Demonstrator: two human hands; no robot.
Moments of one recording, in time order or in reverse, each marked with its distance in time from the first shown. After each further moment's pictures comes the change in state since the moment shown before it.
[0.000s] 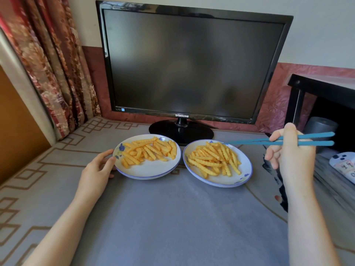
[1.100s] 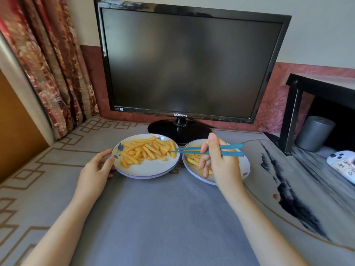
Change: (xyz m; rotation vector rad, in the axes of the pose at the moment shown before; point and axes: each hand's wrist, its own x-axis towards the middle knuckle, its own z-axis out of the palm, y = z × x) left_hand -0.001 0.002 -0.001 0.008 -0.005 0.009; right_hand -0.061 0.013 0.081 0.040 -0.447 -0.010
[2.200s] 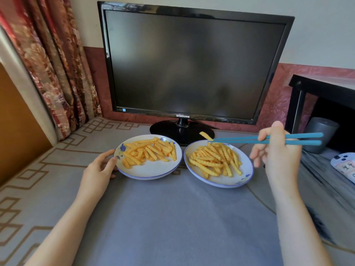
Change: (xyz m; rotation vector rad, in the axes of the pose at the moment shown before) left_hand 0.000 0.000 0.001 -0.020 0.001 -0.017; right_hand 0.017 -0.026 -0.071 0.079 0.384 -0.016
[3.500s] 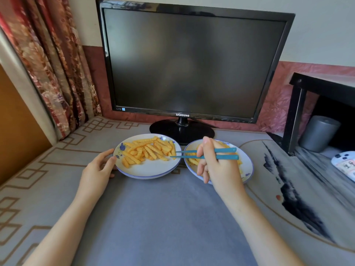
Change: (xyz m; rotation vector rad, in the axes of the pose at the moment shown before) left_hand 0.001 -0.002 0.000 0.009 0.011 0.019; right_hand -0.055 0.016 0.056 -0.164 -0.446 -0.010
